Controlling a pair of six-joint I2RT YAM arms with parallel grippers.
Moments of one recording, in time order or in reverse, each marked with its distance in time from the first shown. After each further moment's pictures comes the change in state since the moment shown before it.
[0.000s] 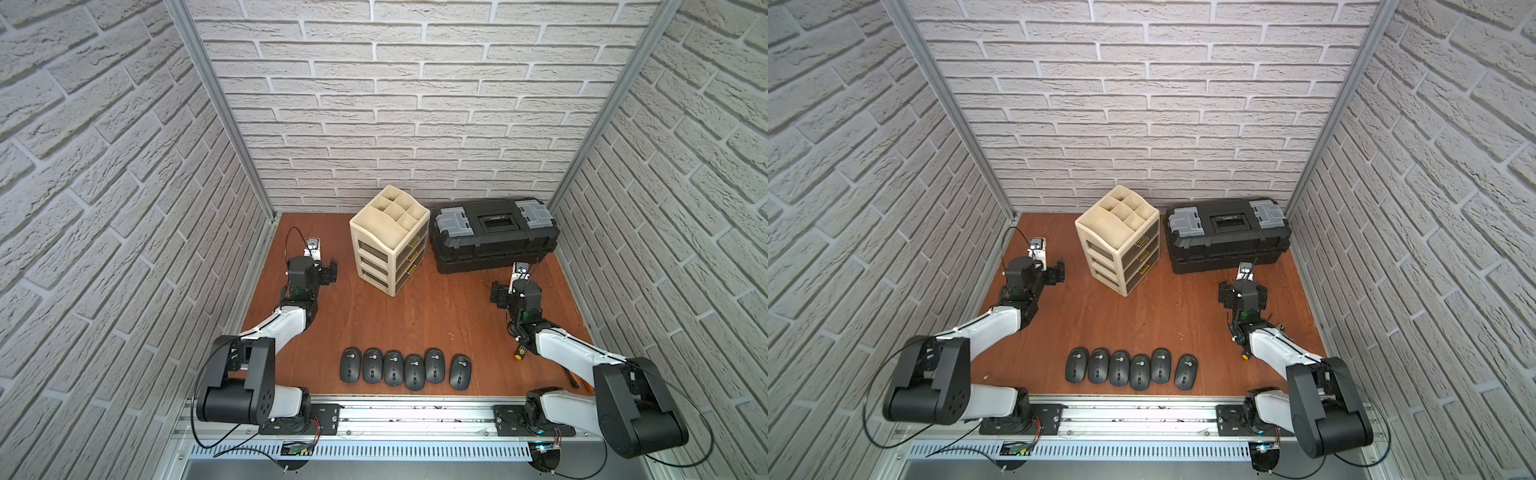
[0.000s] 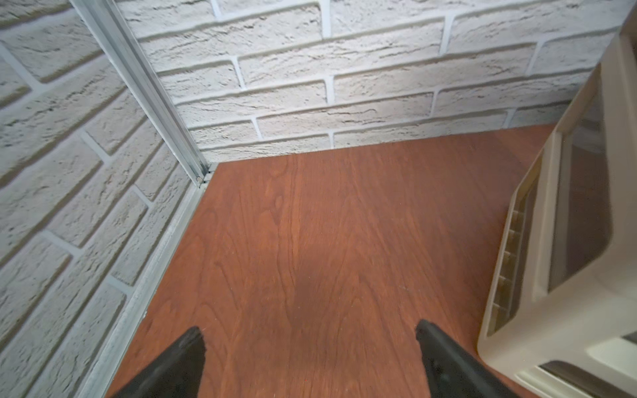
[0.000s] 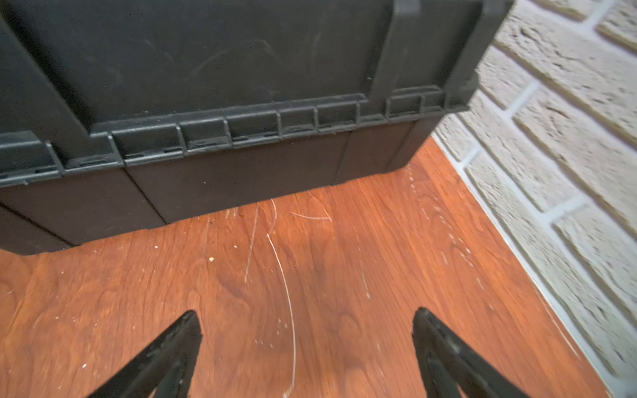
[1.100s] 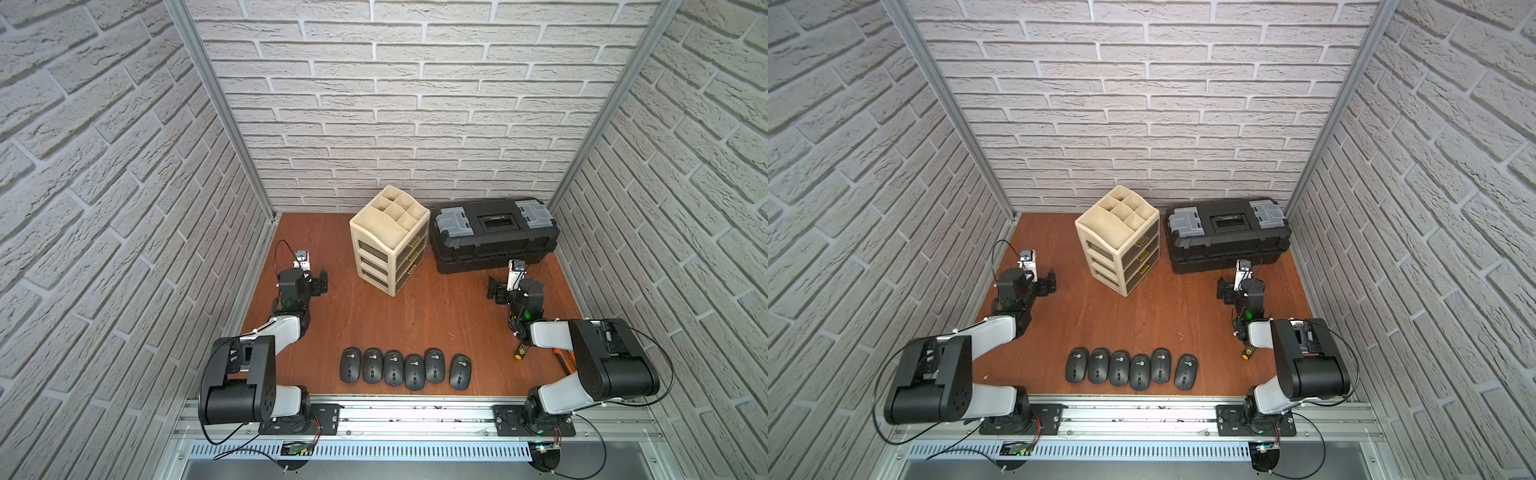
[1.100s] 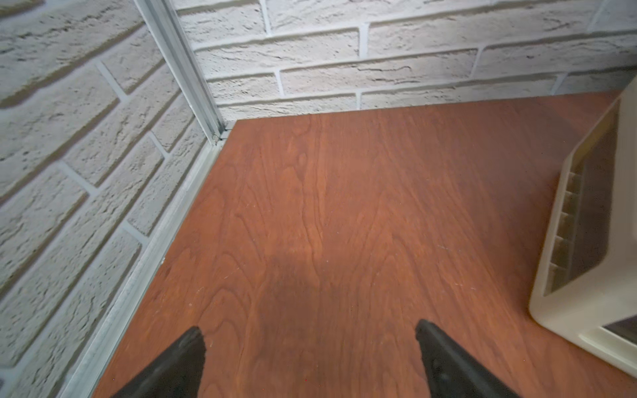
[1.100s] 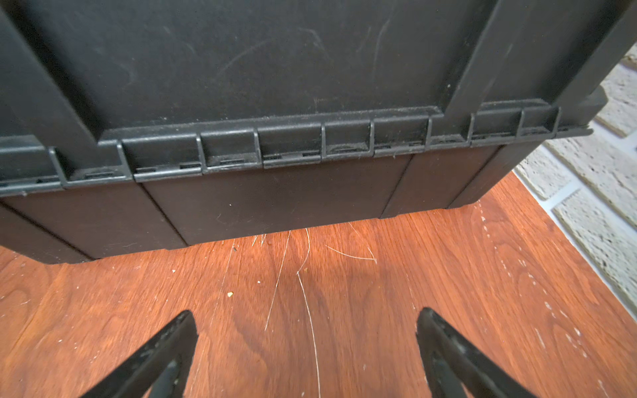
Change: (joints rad) left arm 0.117 0.025 -0.143 0.123 0.074 -0.031; right arm -0.126 0.230 -0.021 0.349 -0.262 -0.068
